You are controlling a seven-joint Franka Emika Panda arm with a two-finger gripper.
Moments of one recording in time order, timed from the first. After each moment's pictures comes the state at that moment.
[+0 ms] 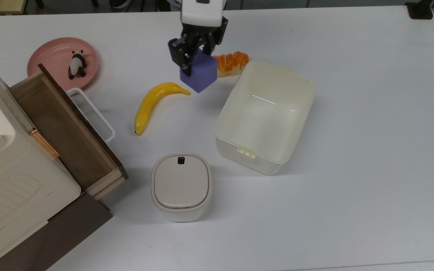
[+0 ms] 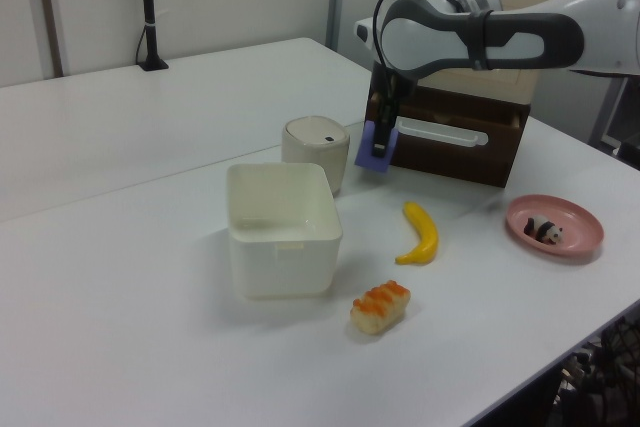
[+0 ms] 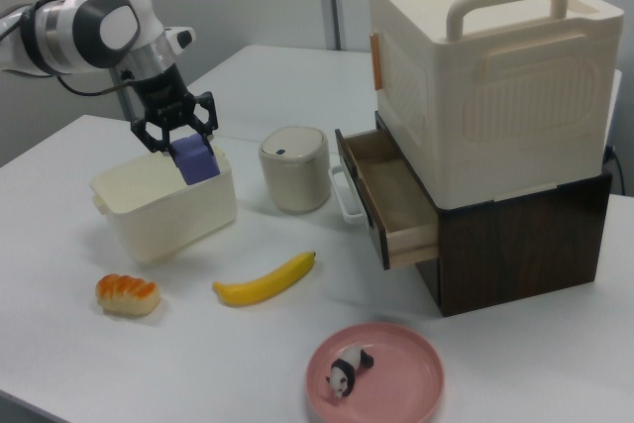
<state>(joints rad) 0.15 0.05 -0.01 -1.80 -0.13 1.98 -0.60</state>
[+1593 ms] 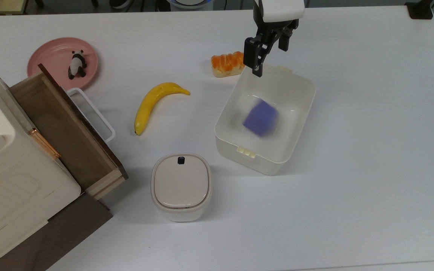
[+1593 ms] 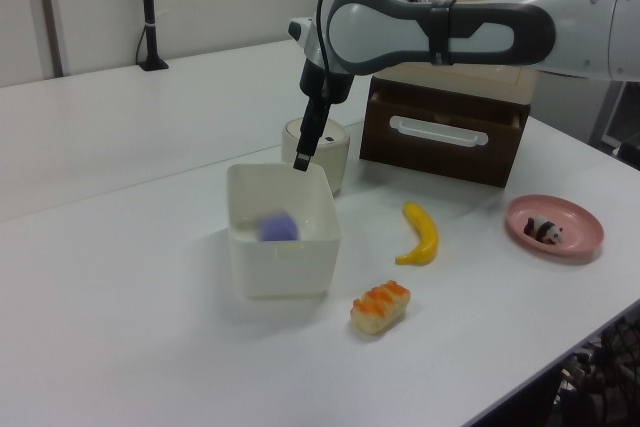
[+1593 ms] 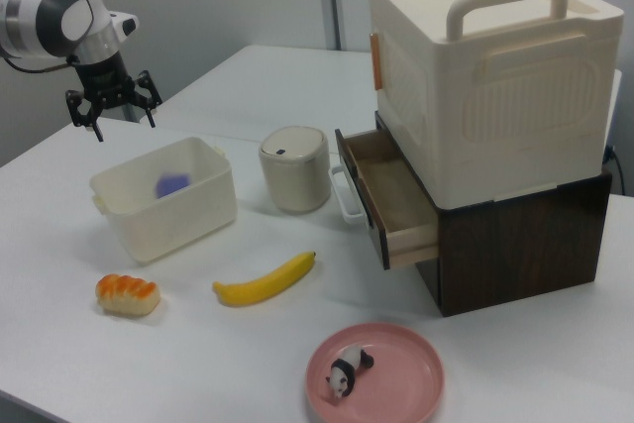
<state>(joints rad) 0.21 0.13 0.11 -1.68 0.03 1.99 -0.55</state>
